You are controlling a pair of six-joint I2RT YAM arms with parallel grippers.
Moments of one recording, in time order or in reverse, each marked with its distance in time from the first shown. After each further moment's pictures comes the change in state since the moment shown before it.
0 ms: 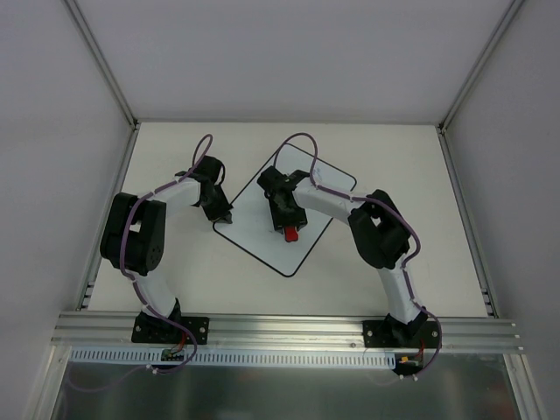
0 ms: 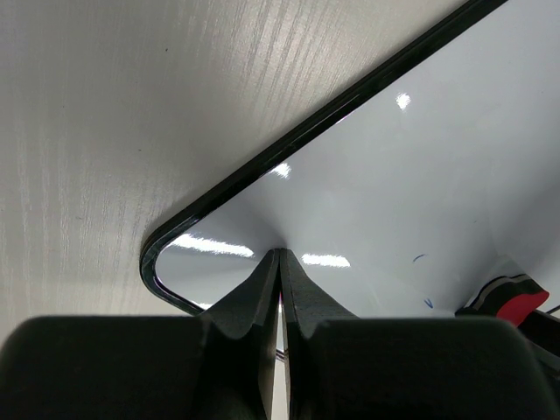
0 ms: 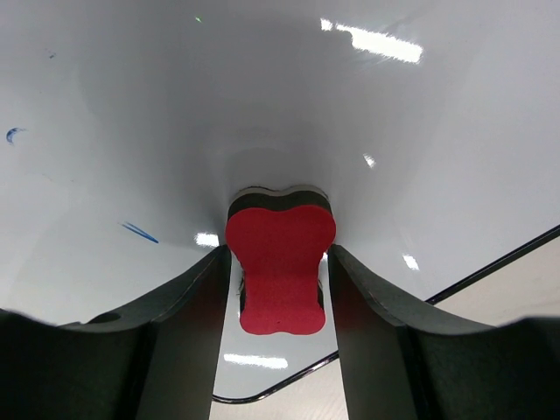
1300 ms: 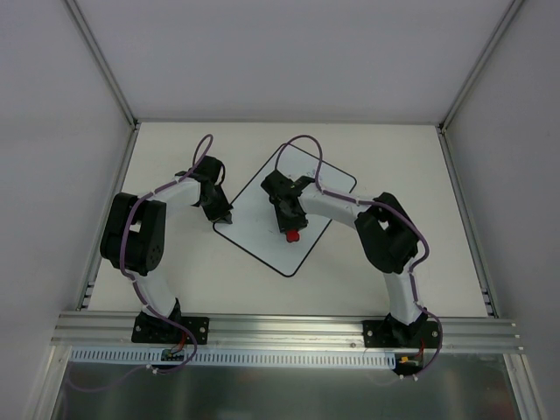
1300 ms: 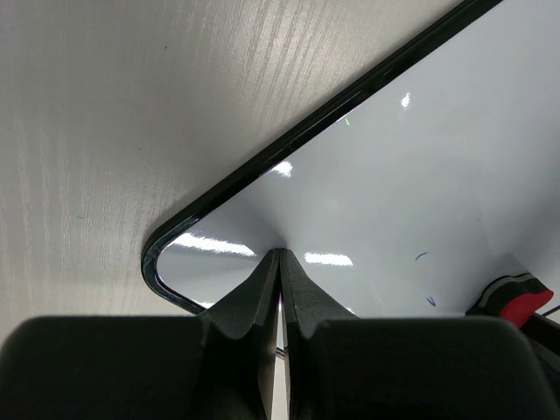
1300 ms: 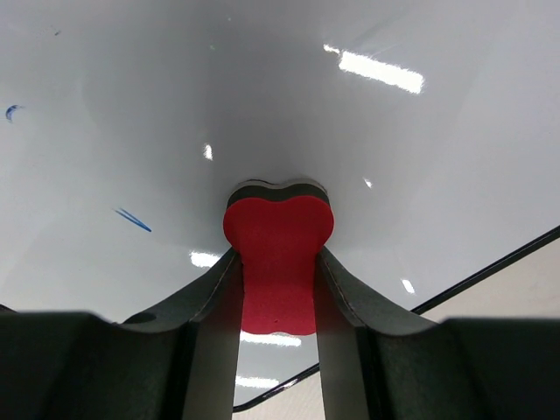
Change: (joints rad) left arm 0.000 0.000 0.000 -0.003 0.001 0.008; right arm 0.008 -0.087 -0.140 0.132 0.009 -0.028
